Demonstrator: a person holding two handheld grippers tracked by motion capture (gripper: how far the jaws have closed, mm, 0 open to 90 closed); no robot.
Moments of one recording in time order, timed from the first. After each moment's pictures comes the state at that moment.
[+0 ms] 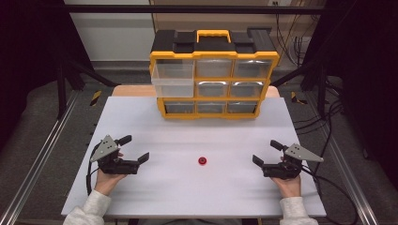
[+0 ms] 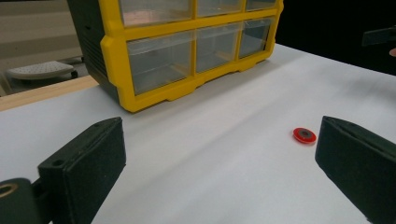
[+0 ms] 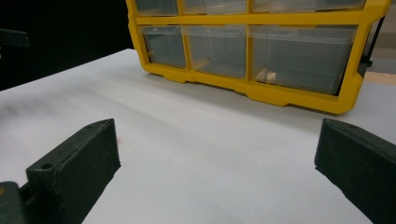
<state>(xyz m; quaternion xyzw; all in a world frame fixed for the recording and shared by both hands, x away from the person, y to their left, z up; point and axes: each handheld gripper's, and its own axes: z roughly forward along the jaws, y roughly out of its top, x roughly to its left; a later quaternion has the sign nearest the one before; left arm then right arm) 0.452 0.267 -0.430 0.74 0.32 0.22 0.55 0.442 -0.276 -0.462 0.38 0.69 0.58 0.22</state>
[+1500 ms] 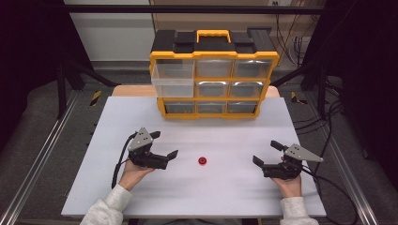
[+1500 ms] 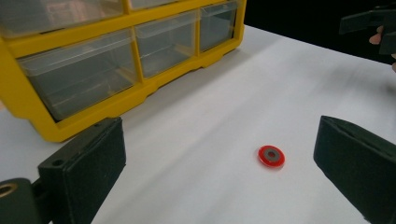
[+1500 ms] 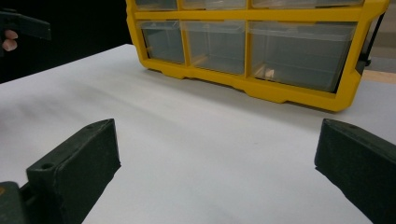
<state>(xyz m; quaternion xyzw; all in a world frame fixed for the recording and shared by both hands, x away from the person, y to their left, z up) 0.473 0.182 -0.418 0.78 0.29 0.19 0.52 0.442 -0.278 -0.464 0.37 0.69 0.57 0.23</state>
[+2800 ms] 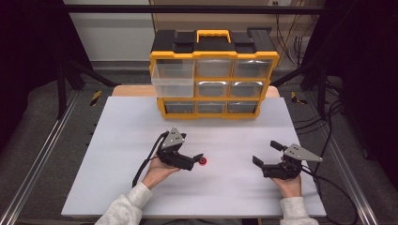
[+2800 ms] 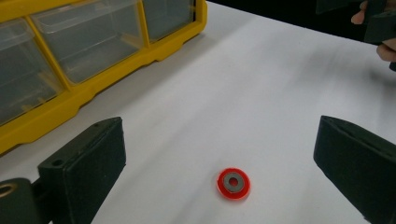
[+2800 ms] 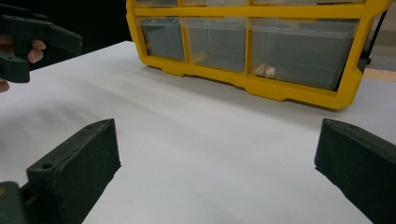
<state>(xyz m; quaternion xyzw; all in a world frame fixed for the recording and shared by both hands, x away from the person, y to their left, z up) 0.484 0.109 -0.429 0.82 0.25 0.15 0.49 0.443 -0.277 -0.465 0.37 0.70 0.57 0.23</state>
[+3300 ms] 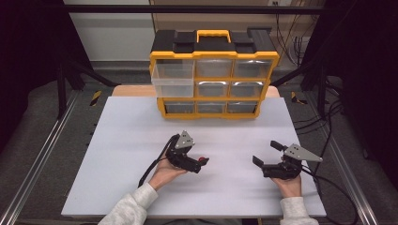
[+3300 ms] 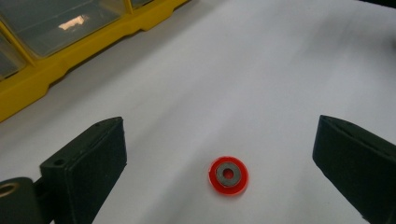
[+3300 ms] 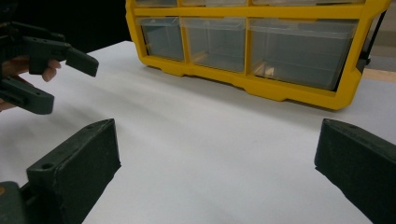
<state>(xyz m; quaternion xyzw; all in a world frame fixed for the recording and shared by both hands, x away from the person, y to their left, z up) 0.491 0.085 -0.449 0.85 0.26 0.14 0.44 0.443 -0.277 -0.464 0.37 0.70 0.57 0.23</state>
